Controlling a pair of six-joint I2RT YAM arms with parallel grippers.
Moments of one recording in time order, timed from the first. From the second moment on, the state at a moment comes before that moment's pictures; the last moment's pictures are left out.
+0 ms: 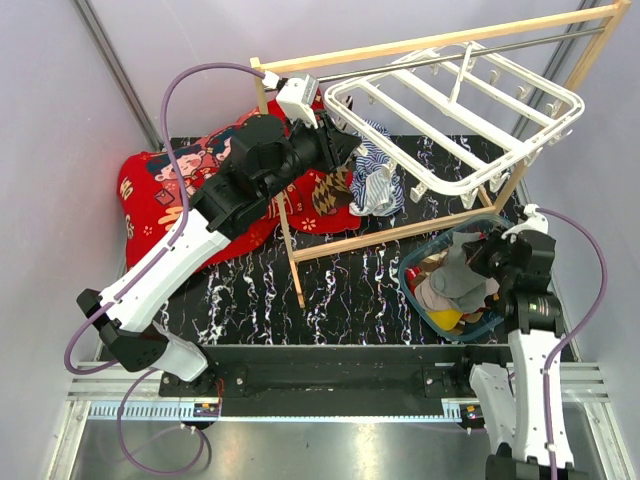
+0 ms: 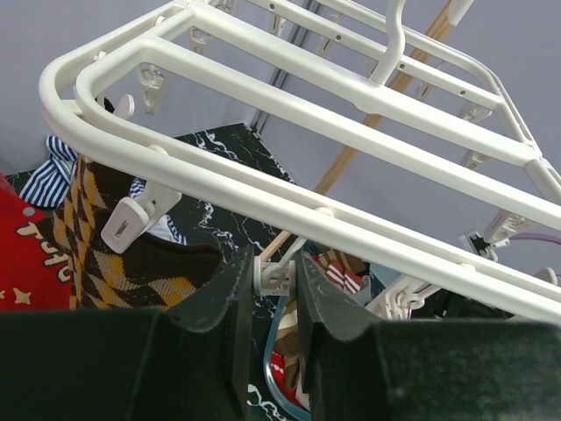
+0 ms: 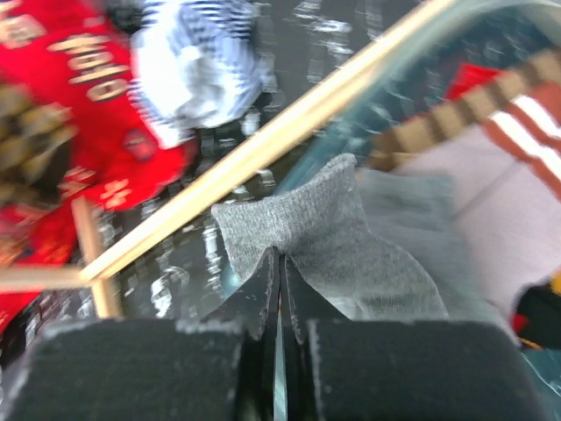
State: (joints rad) left arm -0.80 1.47 1.77 -0.32 -0.05 -0.42; right arm -0.14 0.65 0.76 -0.59 -0.18 0.45
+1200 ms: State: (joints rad) left arm -0.89 1.54 1.83 -0.37 0.02 -0.48; right arm 0.13 0.64 0.62 0.25 -0.64 0.72
